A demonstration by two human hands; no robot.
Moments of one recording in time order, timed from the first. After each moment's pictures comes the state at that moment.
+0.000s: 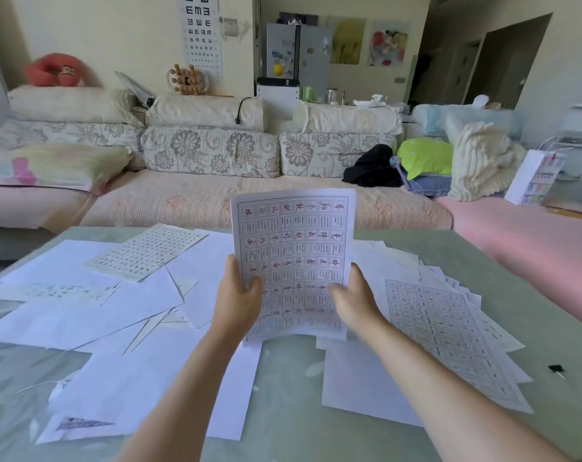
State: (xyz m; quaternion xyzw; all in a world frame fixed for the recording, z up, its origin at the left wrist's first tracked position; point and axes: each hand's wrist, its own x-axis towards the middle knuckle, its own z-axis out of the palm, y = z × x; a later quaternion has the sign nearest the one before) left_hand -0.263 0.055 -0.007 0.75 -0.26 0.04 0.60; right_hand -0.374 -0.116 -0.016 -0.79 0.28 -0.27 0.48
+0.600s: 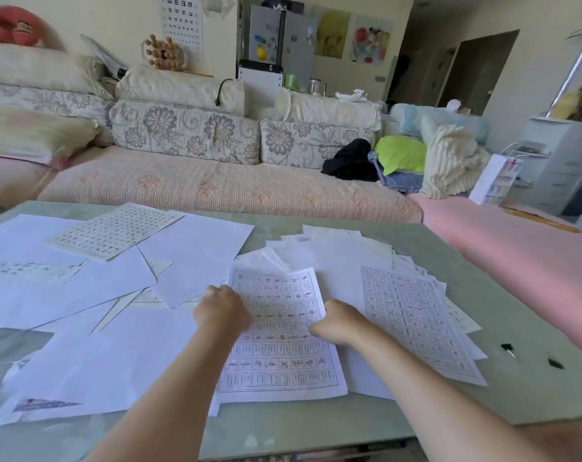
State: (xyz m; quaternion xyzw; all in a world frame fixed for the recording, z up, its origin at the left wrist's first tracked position) left_hand -0.258 0.040 -0.057 0.97 -0.19 -0.09 0.10; right_hand -0.406 -0.115 -0.049 -0.89 0.38 0.05 0.26
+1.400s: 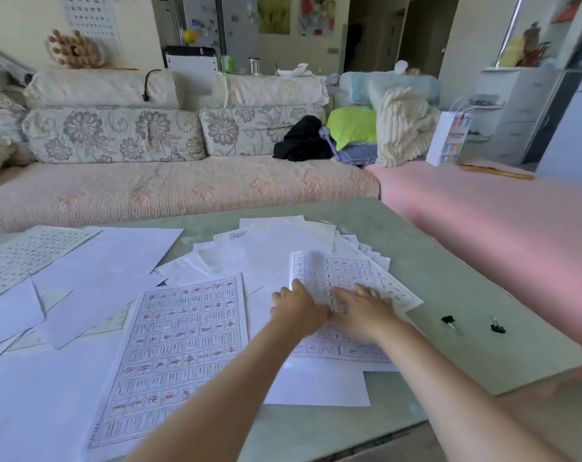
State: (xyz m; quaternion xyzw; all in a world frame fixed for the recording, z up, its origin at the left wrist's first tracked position) left_hand -0.411 -0.176 -0.063 0.90 -0.34 -0.19 0.21; right_hand -0.521 -0.272 -0.076 -0.91 0.40 0.05 0.12
